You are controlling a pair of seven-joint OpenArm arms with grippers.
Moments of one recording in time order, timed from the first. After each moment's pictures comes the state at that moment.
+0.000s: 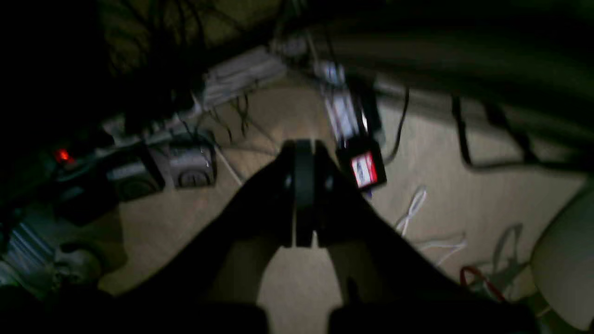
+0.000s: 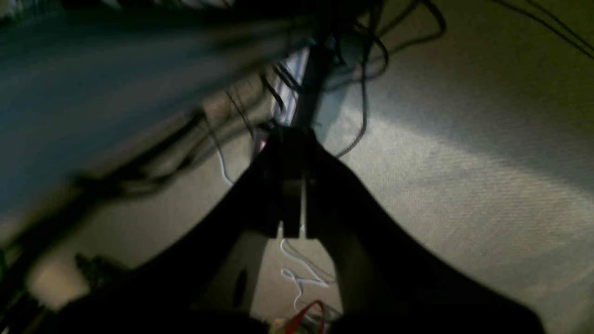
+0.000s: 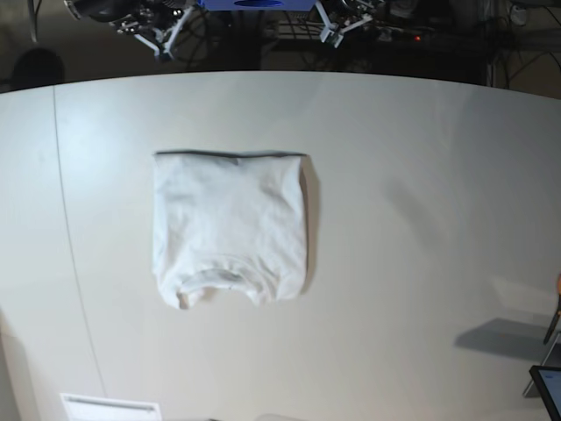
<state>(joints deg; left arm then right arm) 6.0 -4.9 8.1 2.8 12.4 -15.6 -17.2 -0.4 4.9 -18.6 0.3 3.7 21.1 10.0</state>
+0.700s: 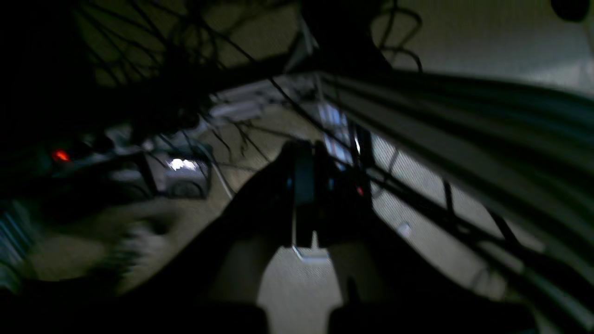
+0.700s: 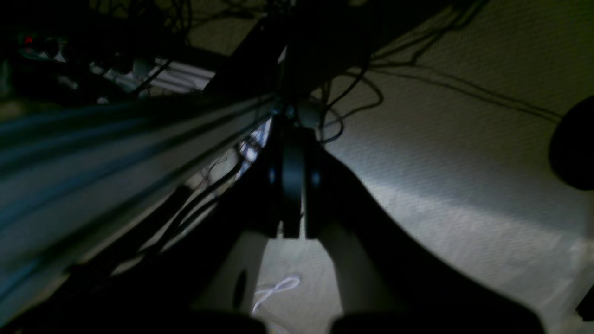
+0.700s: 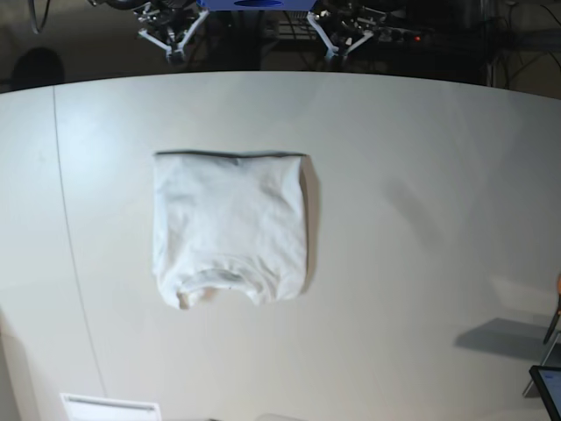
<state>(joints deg) 4.7 -4.5 4.4 10.4 6.3 -15.7 -11.5 -3.8 1.9 -18.1 3.1 3.8 8.4 21.9</state>
